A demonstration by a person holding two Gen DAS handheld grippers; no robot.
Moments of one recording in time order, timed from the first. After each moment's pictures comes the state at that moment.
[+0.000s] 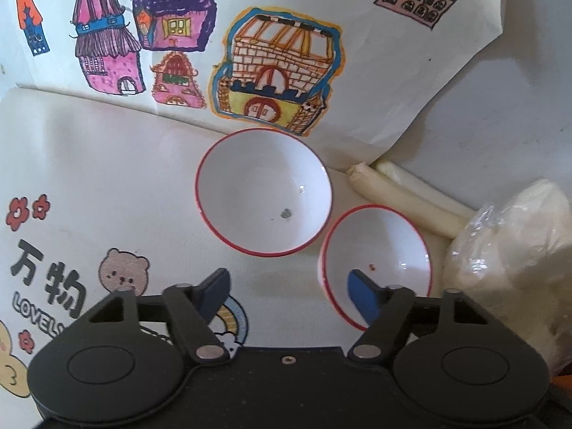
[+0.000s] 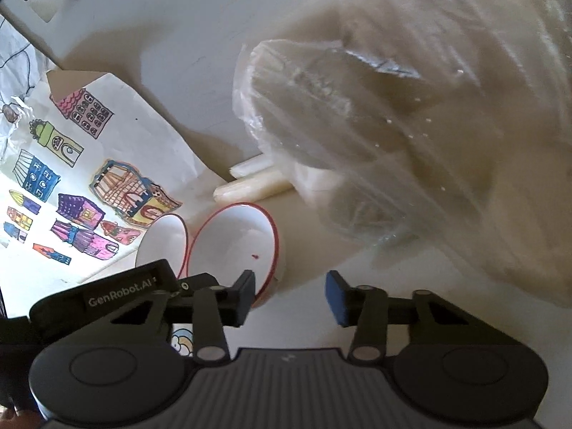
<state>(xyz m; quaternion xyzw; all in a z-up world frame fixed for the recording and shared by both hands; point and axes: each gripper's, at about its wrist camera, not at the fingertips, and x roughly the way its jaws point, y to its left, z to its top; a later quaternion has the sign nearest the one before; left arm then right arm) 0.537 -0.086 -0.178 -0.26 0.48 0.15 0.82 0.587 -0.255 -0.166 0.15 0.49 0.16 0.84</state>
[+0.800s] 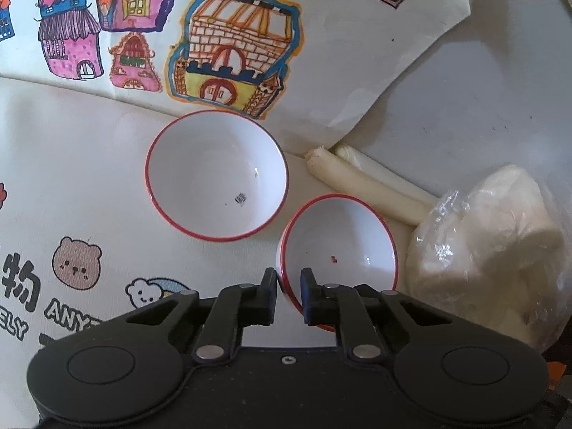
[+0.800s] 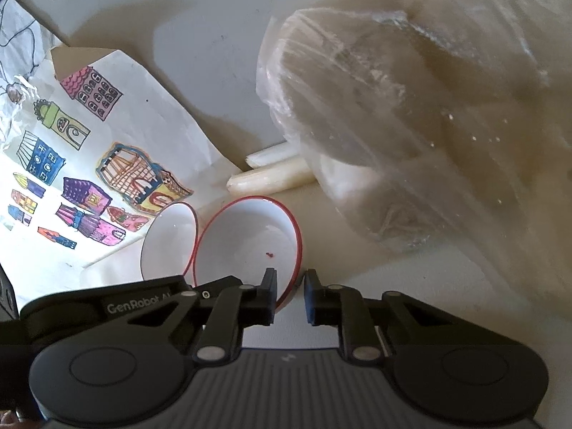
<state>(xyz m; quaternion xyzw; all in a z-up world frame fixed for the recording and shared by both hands) 0.542 -0.102 -0.182 -0.29 0.48 0.10 0.82 0.594 -0.244 -0.171 0.13 0.50 0.19 0.84</state>
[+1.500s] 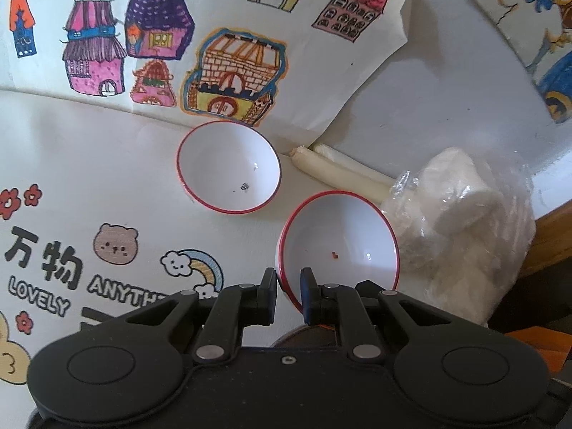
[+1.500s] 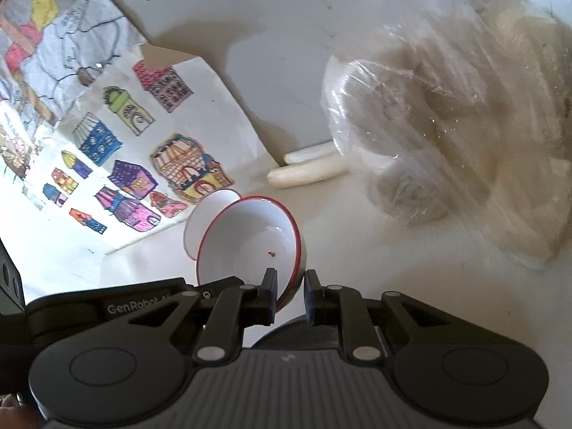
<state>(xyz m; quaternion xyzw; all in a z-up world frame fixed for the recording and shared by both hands) 0.484 -0.088 -0.146 -0.28 0.46 0.05 0.84 0.533 -0.242 -0.131 0.12 0.46 0.20 0.86</state>
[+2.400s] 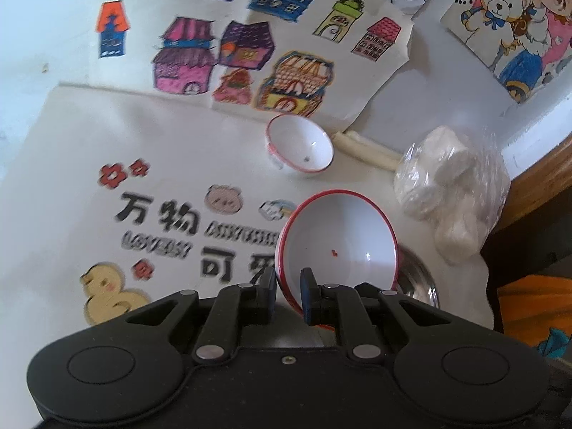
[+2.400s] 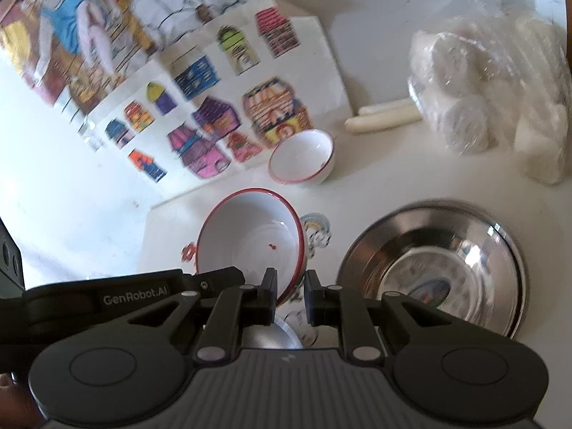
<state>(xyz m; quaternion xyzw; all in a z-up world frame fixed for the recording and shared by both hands) 0.362 -0.029 -0.118 -0.25 0.45 0.03 0.86 0.412 -0.179 -0.118 0.10 0.45 0.23 0.86</state>
